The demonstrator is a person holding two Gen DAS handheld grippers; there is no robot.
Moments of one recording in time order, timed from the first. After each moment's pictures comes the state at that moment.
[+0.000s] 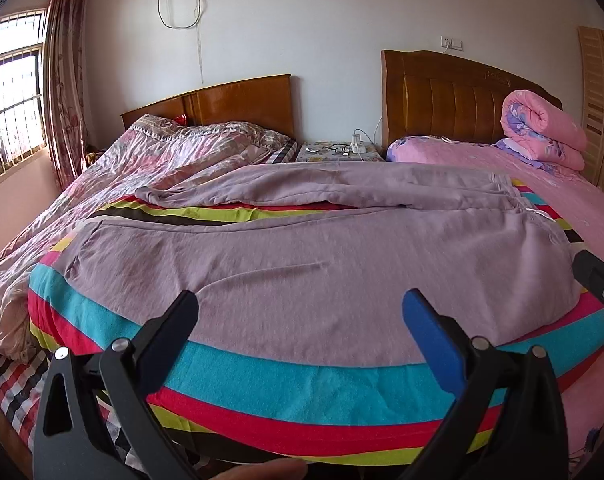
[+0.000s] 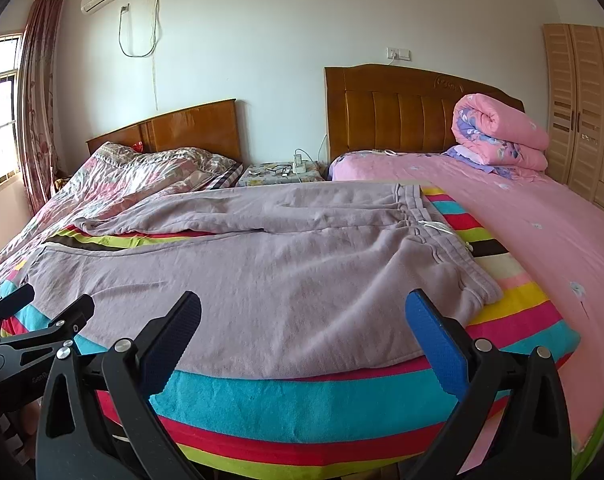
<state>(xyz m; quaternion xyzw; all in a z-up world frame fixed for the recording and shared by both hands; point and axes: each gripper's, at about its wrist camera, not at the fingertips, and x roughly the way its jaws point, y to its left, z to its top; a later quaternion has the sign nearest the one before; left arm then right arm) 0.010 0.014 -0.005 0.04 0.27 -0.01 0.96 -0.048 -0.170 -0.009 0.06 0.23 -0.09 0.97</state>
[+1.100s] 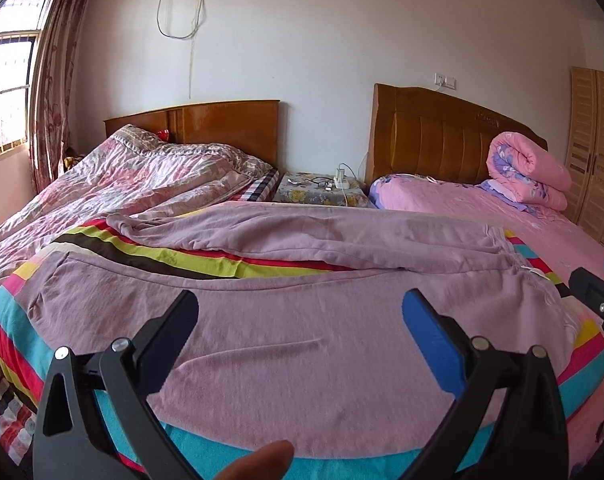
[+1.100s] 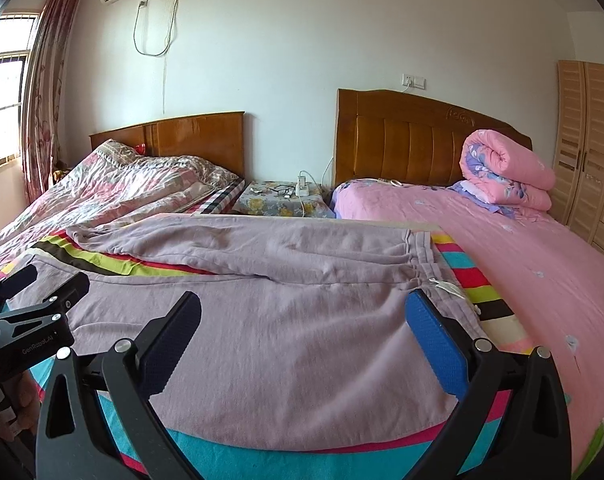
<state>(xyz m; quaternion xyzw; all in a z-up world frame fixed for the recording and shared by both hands) 0.080 0.044 0.019 -0.01 0.24 -0.07 0.97 0.010 -0.159 0.031 0.01 0.22 -0.08 0.97</state>
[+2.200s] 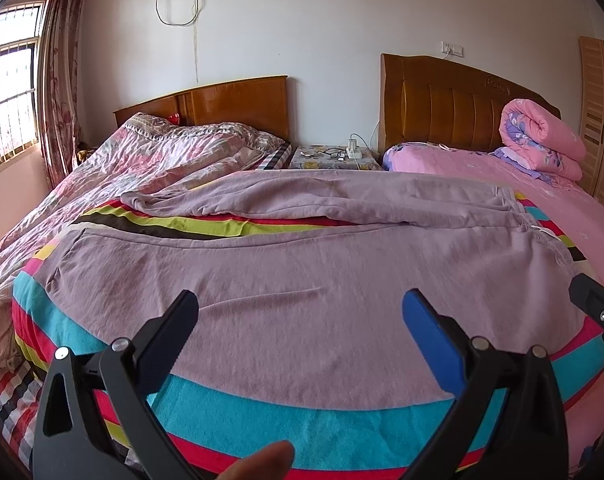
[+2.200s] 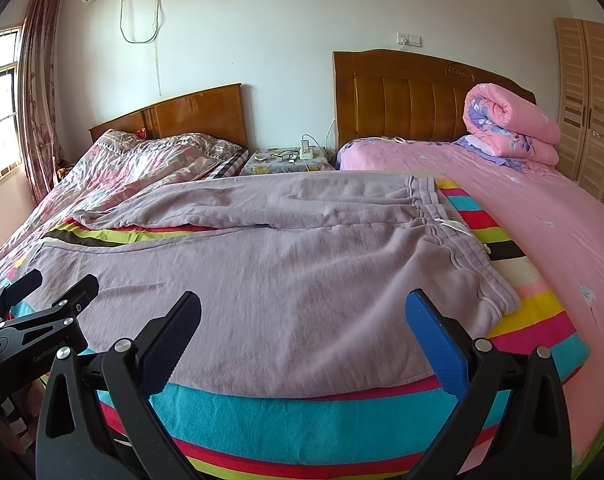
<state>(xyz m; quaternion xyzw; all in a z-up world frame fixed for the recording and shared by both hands) 0.050 0.017 -0.003 0.03 0.28 -0.03 0.96 -0.012 -0.171 -0.004 0.06 0.26 -0.08 0.96</state>
